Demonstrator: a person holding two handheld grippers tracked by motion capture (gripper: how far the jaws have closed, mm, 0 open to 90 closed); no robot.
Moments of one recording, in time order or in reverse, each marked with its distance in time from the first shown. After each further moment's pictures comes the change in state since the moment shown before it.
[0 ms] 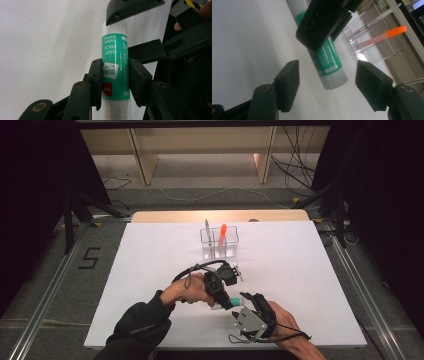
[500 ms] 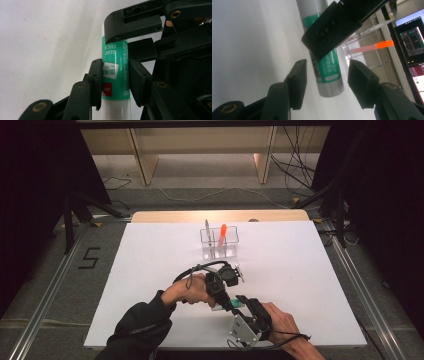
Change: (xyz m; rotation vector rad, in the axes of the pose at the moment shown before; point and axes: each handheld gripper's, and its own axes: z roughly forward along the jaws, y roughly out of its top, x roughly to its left) left arm -0.002 0.002 0.002 0.013 -0.011 0.003; right arm 0.013 0.004 0.001 0.006 -0.091 -0.186
